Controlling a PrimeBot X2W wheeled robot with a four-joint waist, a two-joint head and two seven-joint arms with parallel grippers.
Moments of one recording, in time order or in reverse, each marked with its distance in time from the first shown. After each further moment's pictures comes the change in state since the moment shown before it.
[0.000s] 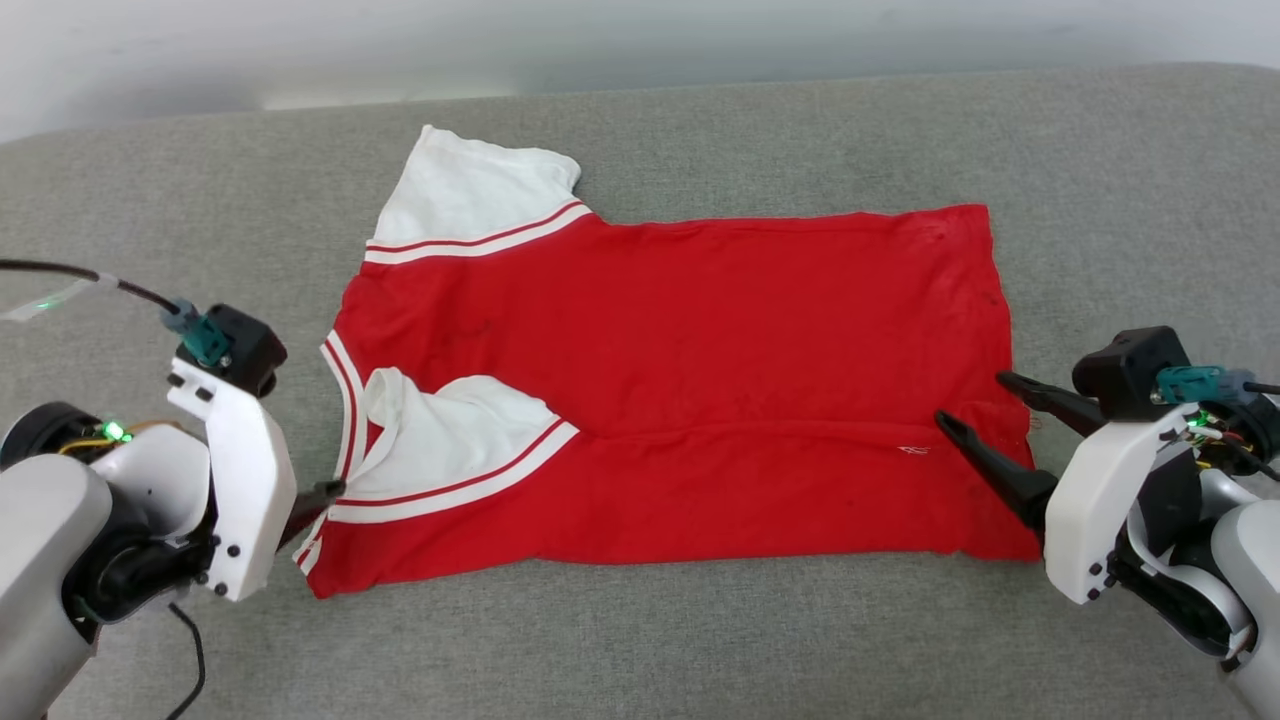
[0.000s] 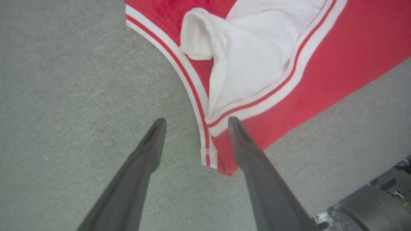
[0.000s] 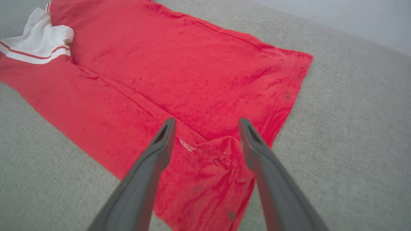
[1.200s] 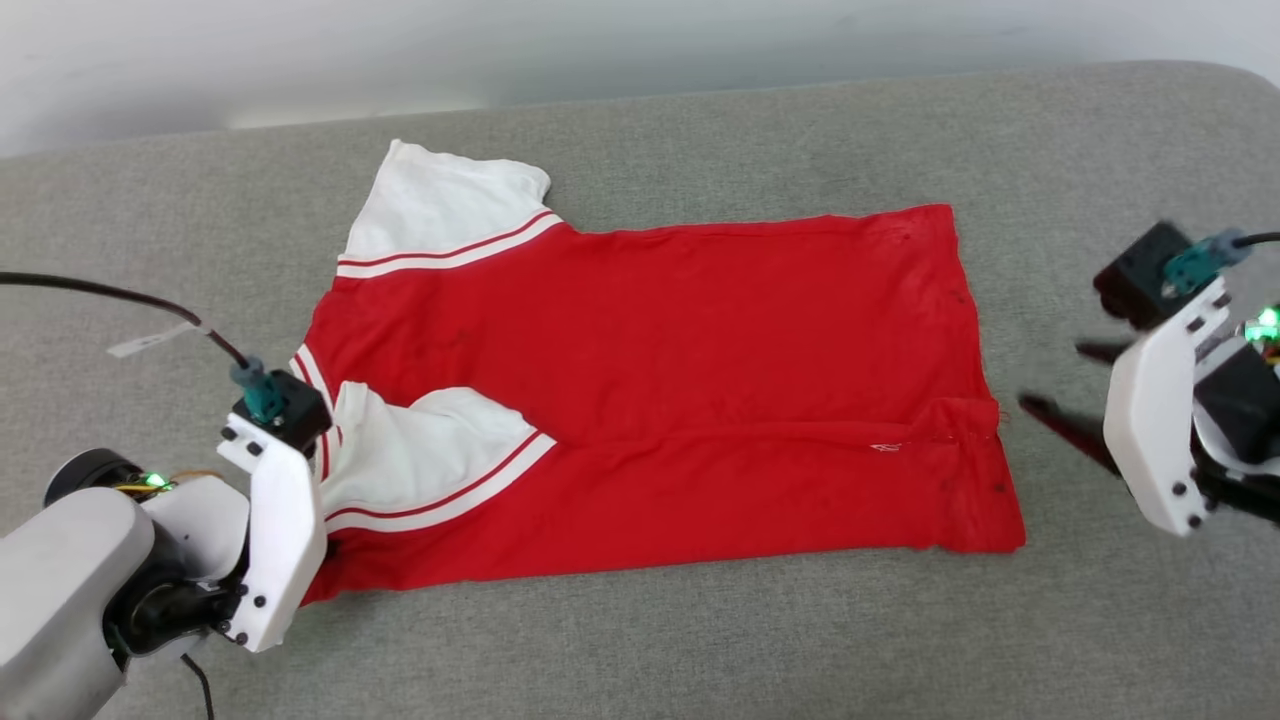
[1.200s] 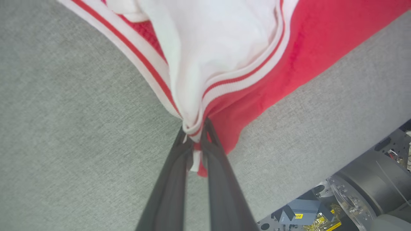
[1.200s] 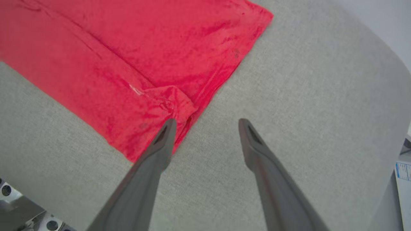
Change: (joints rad) left arm 0.002 -0.011 -0.102 0.044 -0.026 -0.053 0.116; right arm -0.289 -0.196 0.219 -0.024 0.142 0.000 0.338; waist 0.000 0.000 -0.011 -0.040
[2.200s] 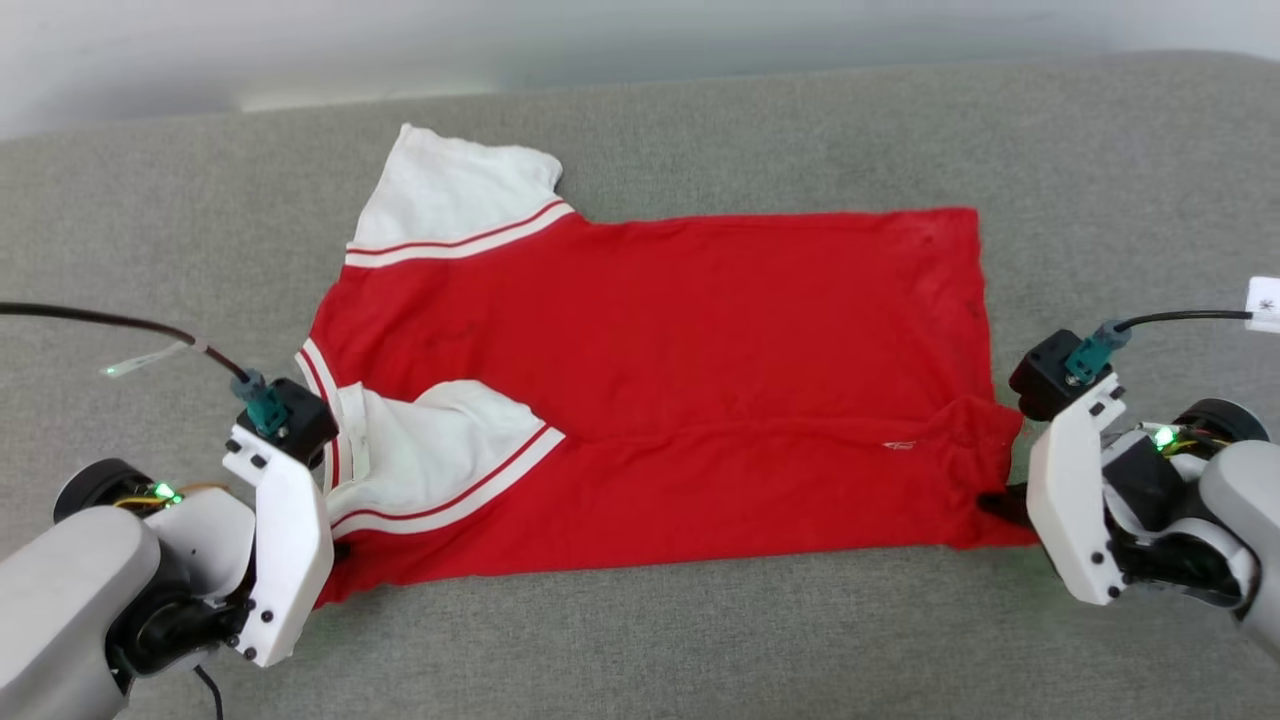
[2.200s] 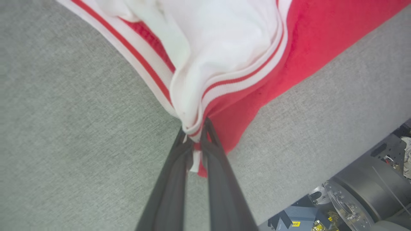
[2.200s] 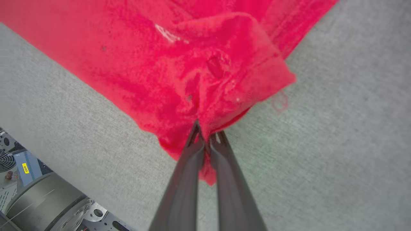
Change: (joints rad) left arm 0.023 0.009 0.001 -0.061 0.003 0.027 -0.055; right arm 0.002 0.097 0.202 0.195 0.191 -0.001 0.044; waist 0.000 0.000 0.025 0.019
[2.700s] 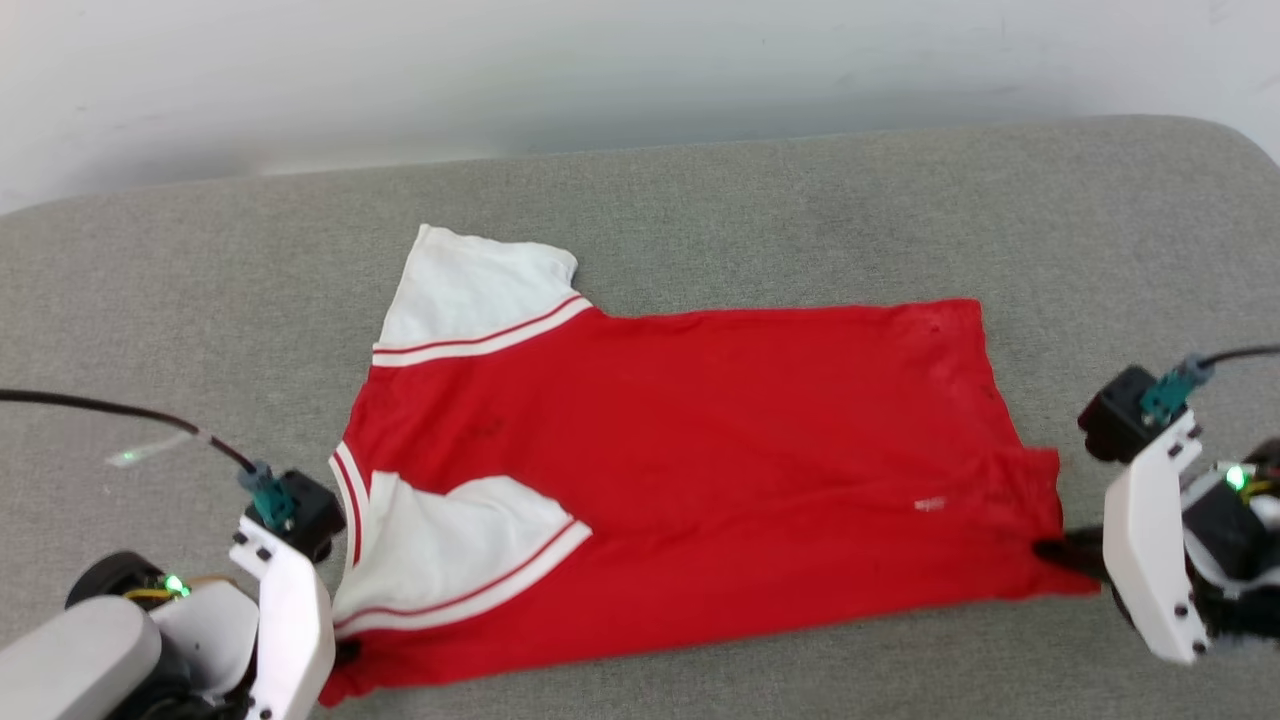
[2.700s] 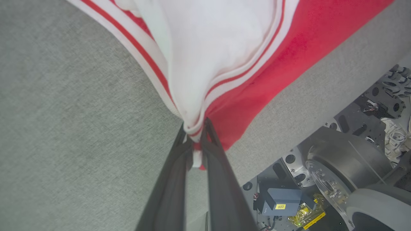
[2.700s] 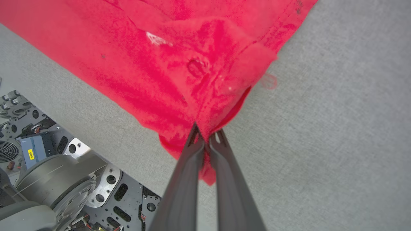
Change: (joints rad) left arm 0.128 0.073 -0.014 -0.120 -0.053 0.033 -0.023; right arm 0.059 -0.190 0.002 -0.197 0.084 0.001 -0.006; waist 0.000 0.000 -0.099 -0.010
